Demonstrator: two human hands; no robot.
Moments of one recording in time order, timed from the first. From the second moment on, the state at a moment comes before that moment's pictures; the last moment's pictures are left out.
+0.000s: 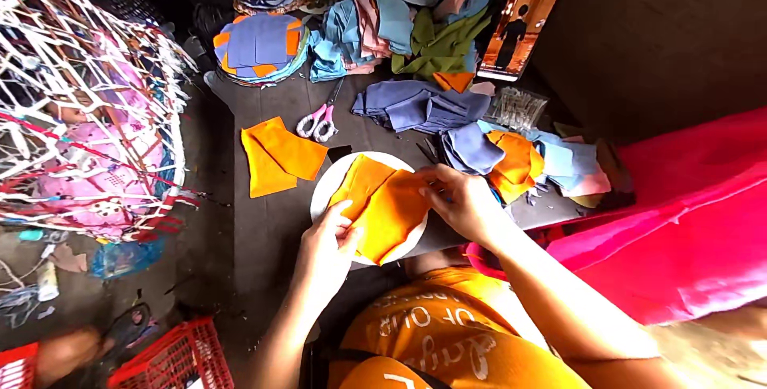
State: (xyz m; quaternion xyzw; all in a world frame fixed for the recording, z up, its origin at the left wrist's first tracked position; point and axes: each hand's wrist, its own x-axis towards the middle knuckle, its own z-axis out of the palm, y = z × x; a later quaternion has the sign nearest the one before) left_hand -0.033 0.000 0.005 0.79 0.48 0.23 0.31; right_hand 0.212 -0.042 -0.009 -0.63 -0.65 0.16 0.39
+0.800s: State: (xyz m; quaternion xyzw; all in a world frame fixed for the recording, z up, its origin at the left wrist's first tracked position) left_hand -0.049 -0.001 0.002 0.77 0.51 0.25 0.28; right_hand 0.202 0.028 0.010 -0.66 -0.69 0.17 0.26
